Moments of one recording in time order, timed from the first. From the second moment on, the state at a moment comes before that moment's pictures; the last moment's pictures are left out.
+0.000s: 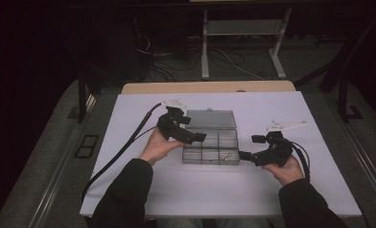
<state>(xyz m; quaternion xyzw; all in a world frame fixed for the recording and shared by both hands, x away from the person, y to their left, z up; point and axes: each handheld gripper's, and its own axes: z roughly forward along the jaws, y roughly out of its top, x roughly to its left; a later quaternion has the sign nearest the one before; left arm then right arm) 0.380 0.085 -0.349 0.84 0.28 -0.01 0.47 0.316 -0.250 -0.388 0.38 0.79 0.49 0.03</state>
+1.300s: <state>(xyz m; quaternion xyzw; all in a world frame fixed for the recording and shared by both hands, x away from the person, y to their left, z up) 0.442 0.133 -0.354 0.79 0.38 0.03 0.48 0.399 -0.234 -0.373 0.39 0.80 0.46 0.03</state>
